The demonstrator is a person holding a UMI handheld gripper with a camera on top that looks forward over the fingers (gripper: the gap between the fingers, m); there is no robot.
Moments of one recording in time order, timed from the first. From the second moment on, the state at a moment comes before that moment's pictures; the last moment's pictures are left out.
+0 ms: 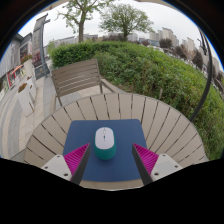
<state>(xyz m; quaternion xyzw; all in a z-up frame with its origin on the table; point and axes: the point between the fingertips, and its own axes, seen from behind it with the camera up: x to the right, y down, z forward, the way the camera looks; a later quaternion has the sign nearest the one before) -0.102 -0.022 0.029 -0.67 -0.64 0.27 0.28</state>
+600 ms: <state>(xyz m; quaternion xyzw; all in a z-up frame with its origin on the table) 0.211 -0.008 0.140 -0.67 -0.67 0.23 0.23</state>
